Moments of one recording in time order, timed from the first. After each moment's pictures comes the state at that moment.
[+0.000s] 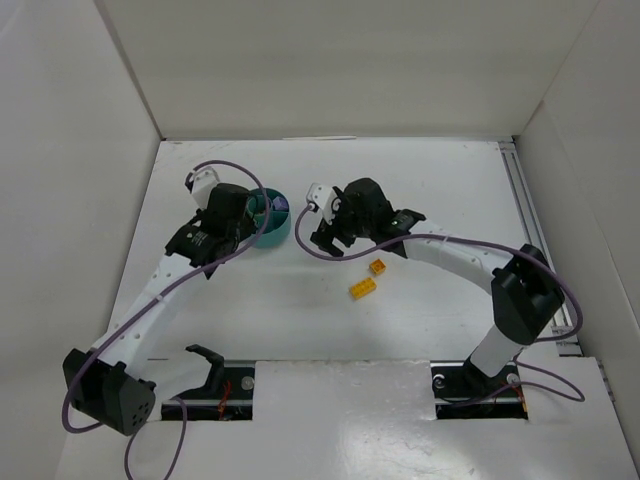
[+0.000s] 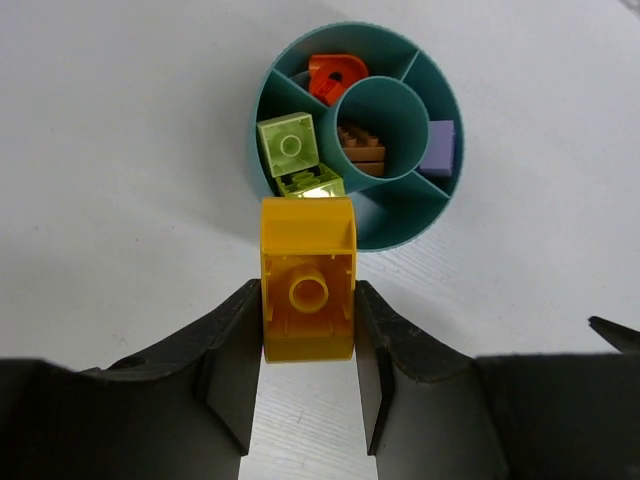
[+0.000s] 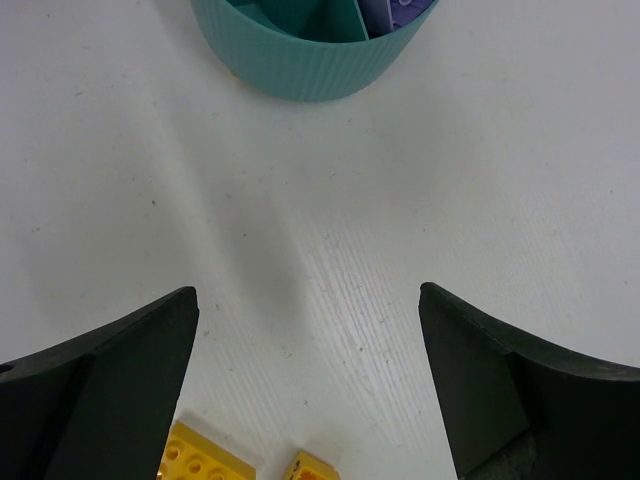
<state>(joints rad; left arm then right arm) -0.43 1.12 1.04 -0.69 -0.47 -0.81 0.75 1.67 1.24 -0.19 -0.21 -0.40</state>
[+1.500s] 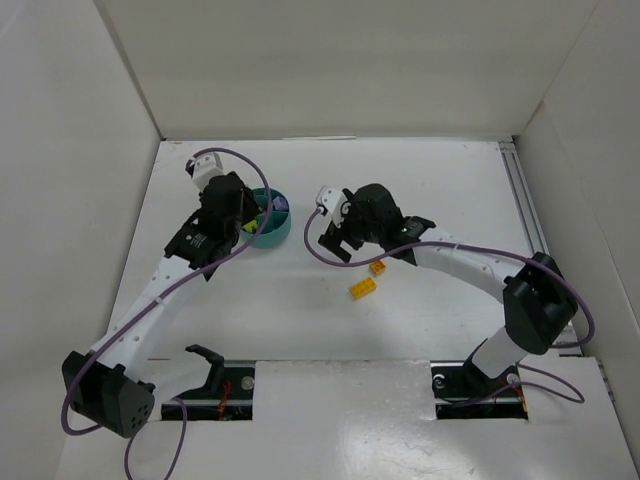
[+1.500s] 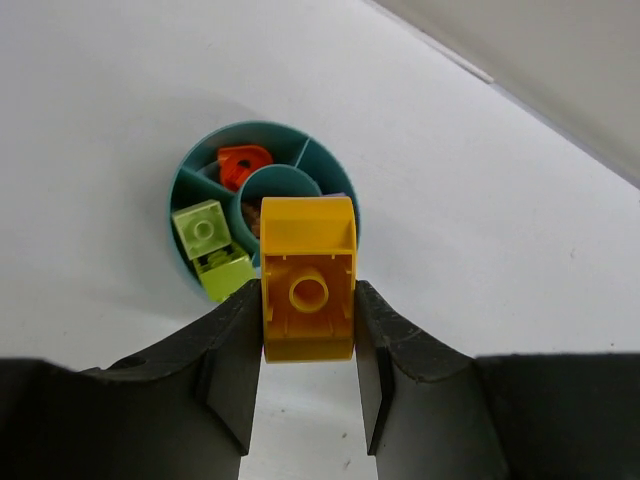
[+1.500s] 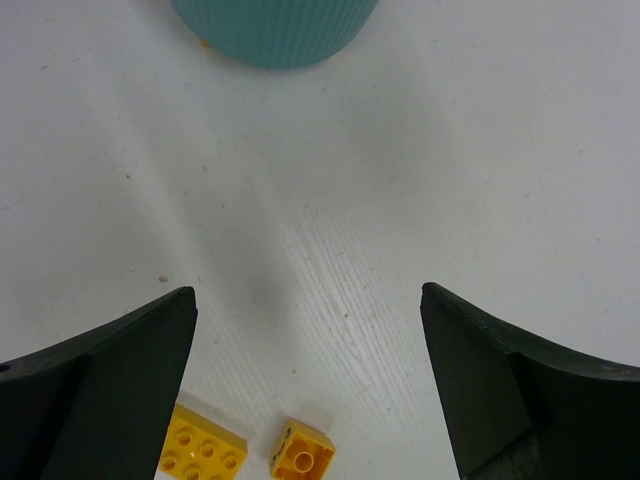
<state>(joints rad) -0.43 1.09 1.03 -0.47 -0.45 -0.73 0.74 1.59 1.14 -0.14 -0.16 -0.40</state>
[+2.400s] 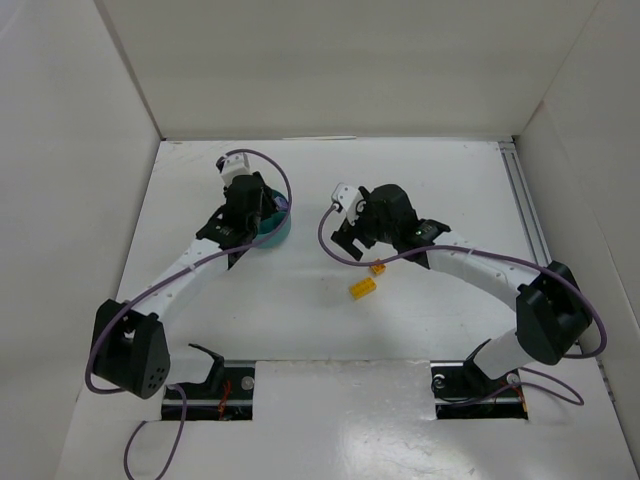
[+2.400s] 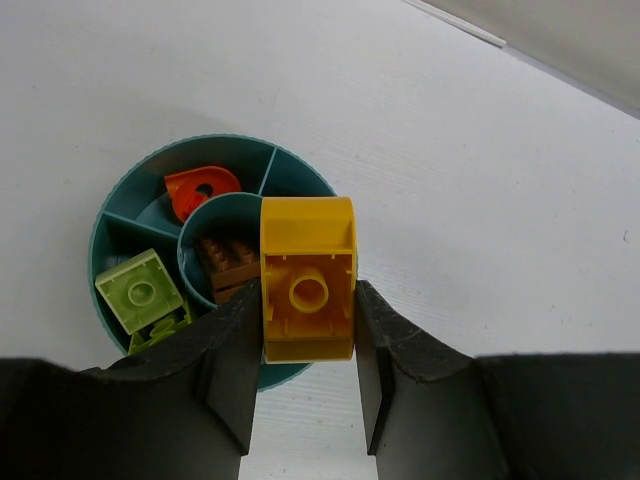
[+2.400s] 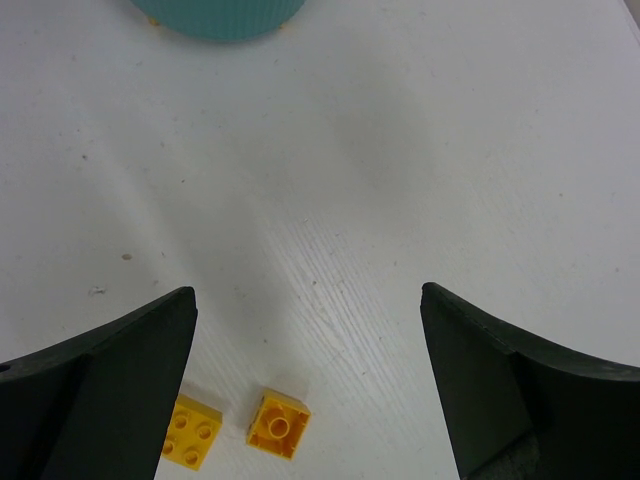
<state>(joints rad) -0.43 1.30 0.93 -0.09 -0.39 -0.59 0.69 1.50 1.05 -0.11 -0.14 -0.40</state>
